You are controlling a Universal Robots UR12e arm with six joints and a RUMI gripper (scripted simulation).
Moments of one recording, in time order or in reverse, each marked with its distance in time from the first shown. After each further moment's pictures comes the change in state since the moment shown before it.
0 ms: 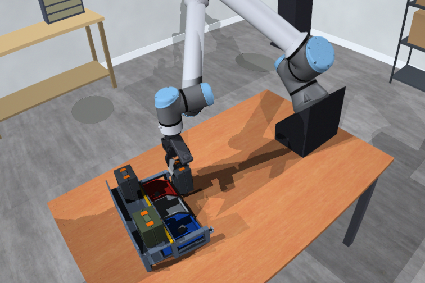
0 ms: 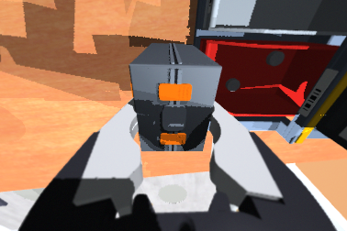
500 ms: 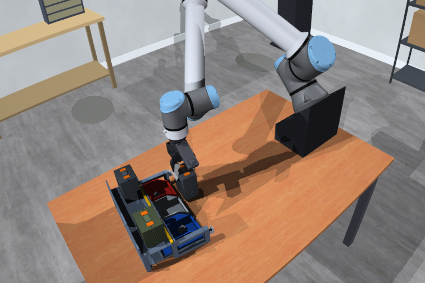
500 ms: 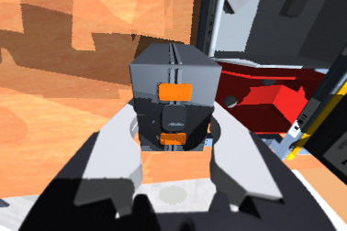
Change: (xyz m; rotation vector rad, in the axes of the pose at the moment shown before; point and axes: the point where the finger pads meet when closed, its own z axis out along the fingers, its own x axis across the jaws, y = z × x) arm -0.005 -0.037 0.000 0.000 0.000 0.000
